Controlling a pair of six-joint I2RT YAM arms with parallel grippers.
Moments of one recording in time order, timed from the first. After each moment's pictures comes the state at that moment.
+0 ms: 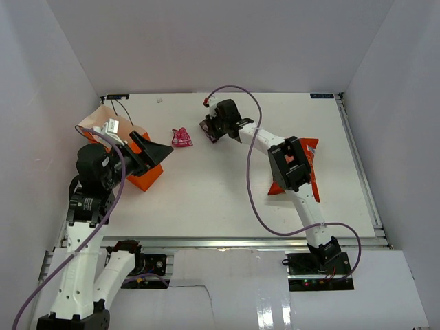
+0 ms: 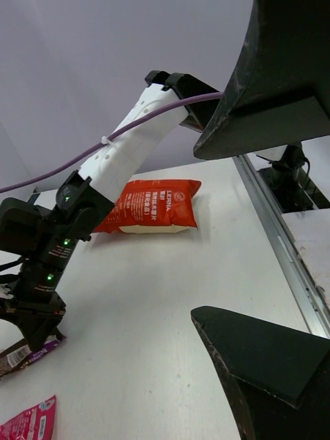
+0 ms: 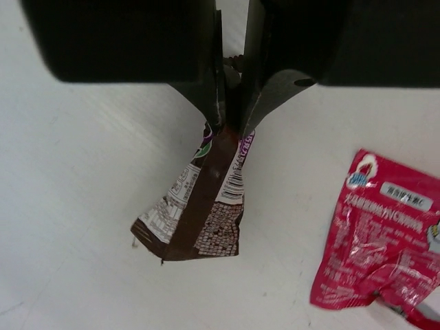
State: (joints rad) left arm -0.08 0.72 1.01 -0.53 0.46 -0.76; right arm 0.59 2.50 2.06 -0.15 -0.18 -0.04
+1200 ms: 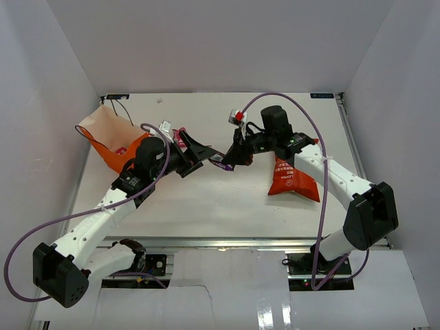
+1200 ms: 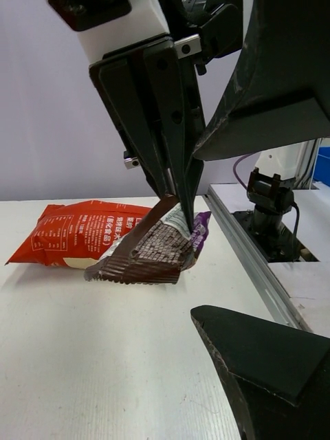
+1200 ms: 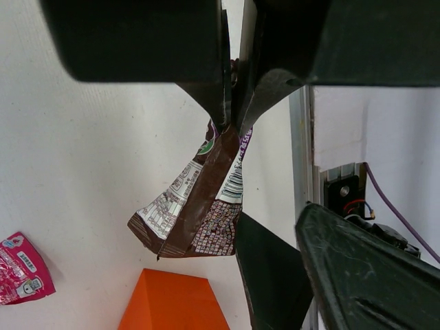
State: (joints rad) left arm -0.52 1.03 0.85 -0.14 0.25 -1.07; right arm 0.58 1.49 1.23 -0.27 -0.91 -0.13
